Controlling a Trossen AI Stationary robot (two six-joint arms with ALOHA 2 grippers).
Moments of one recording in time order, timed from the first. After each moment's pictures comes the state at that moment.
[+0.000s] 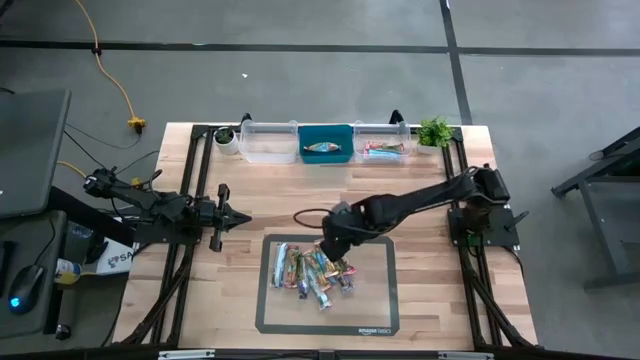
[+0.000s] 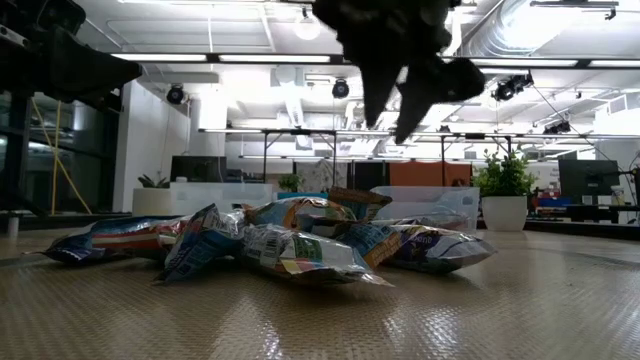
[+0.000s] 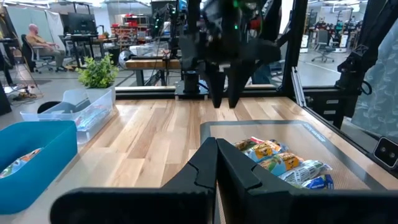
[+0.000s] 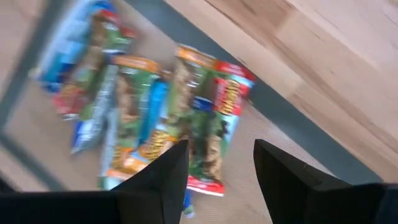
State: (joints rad) left arm -0.38 0.04 0.03 0.03 -0.37 0.02; right arm 0.19 1.86 1.52 -0.92 0.04 1.14
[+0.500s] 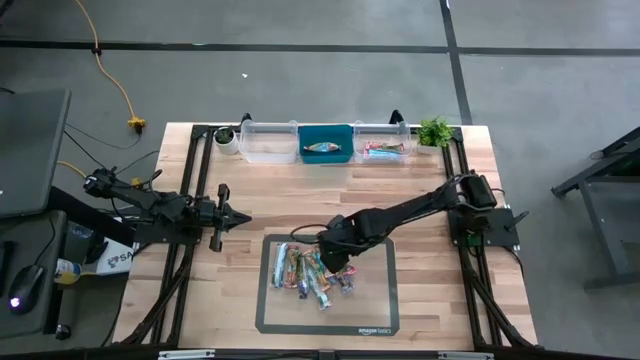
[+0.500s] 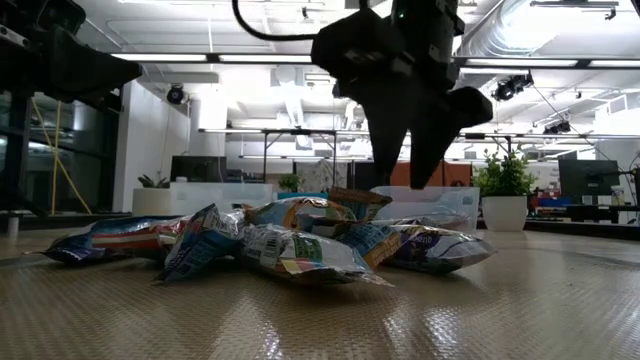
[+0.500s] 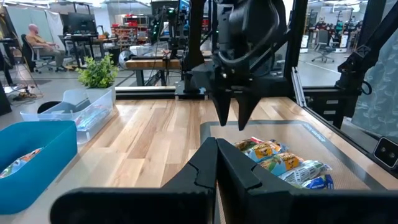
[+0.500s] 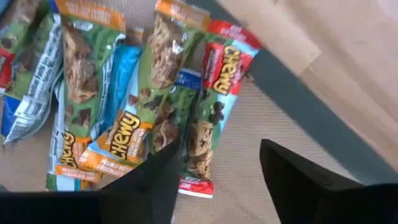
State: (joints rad) left arm -0.38 0.04 0.03 0.03 -0.37 0.02; right arm 0.24 1.97 1.52 -0.92 0.02 1.12
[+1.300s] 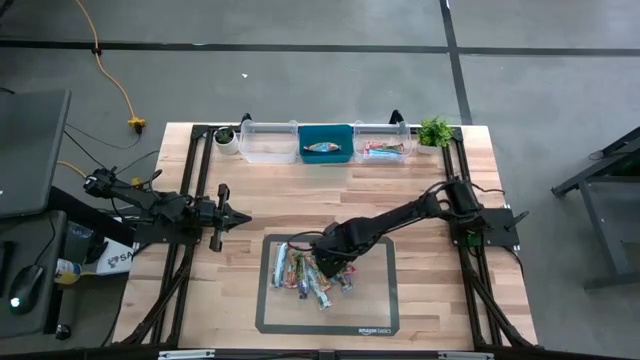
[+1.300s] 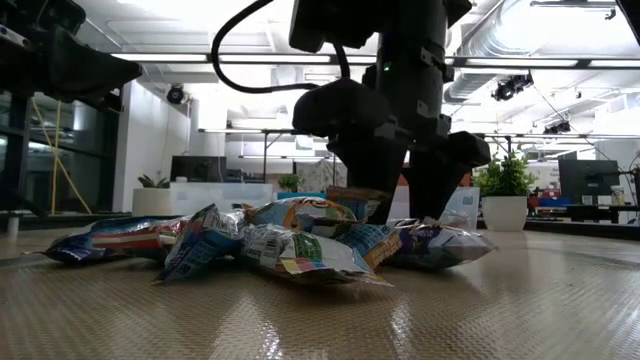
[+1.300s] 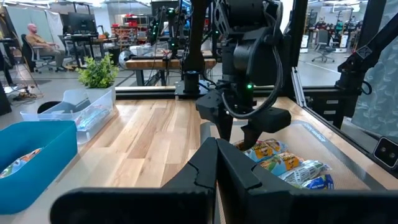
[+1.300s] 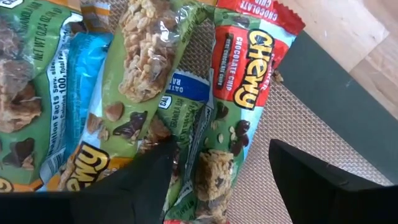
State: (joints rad) left arm -0.38 0.04 0.03 0.03 -0.37 0.02; right arm 0.24 2.10 1.52 -0.85 0.00 1.15
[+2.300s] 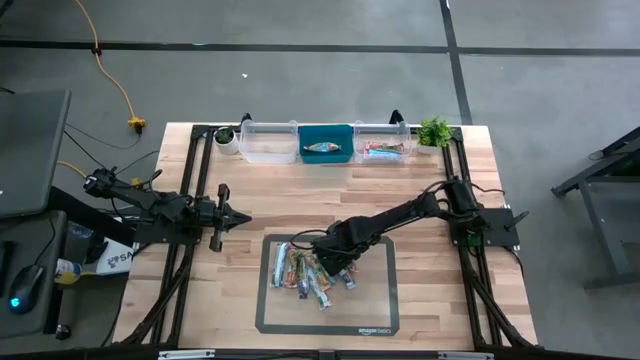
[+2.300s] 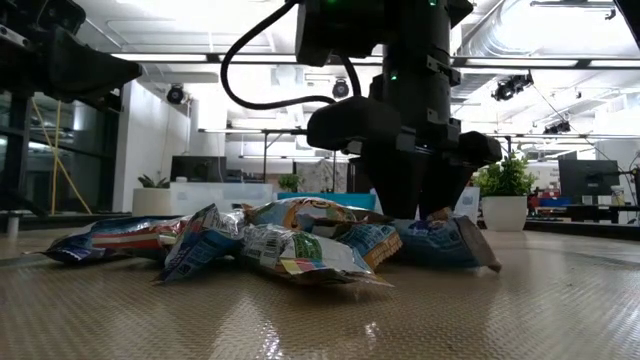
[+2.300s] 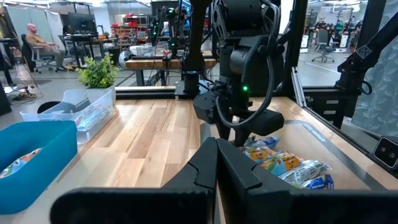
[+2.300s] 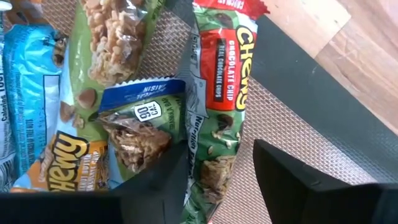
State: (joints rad) left arm -0.38 0.04 0.03 0.03 -0.37 0.02; right arm 0.22 2.11 1.52 -0.95 0.01 1.16
